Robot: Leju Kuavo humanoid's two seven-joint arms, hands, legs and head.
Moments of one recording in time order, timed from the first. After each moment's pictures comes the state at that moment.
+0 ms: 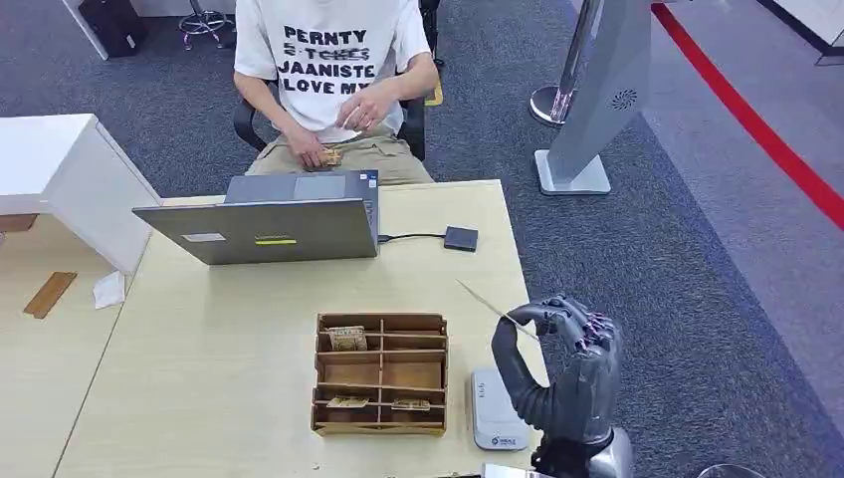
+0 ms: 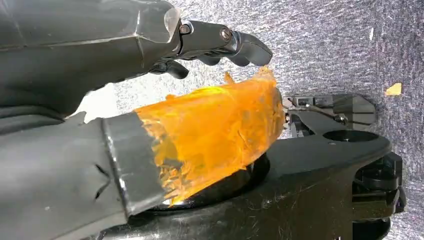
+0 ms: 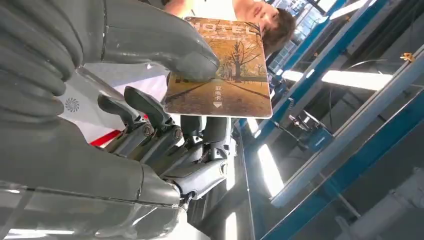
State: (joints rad) left arm -0.14 -0.14 -1.55 -0.11 1.51 0.28 0.07; right arm 0.09 0.00 0.55 -2.00 0.88 -0.63 -0.23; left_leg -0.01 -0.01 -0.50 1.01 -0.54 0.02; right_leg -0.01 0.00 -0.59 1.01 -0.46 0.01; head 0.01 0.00
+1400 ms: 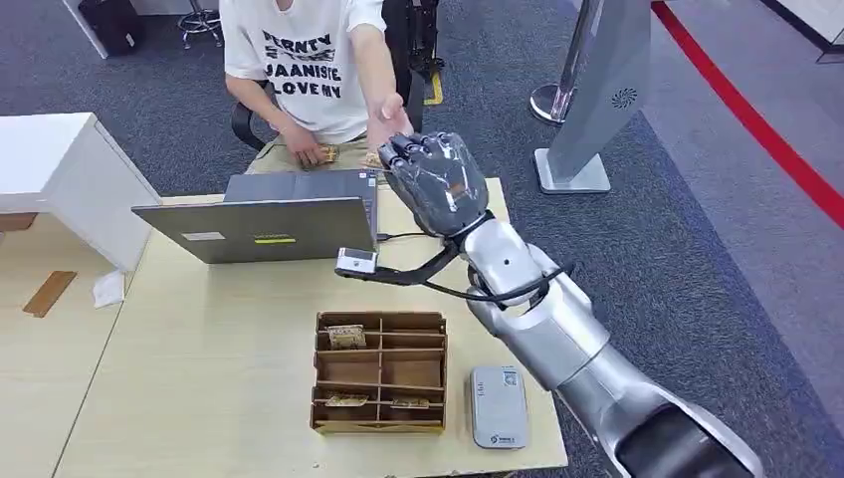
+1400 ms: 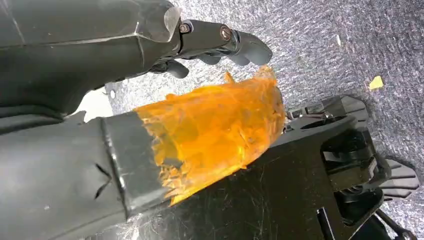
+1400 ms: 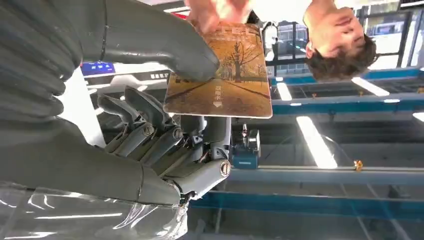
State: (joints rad) left arm -0.22 -0.14 -1.55 -0.11 1.21 0.22 0.20; right arm -0.75 0.08 0.69 -1.22 1.35 -0.32 0.00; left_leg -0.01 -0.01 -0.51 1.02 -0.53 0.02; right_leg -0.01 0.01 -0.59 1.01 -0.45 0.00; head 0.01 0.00
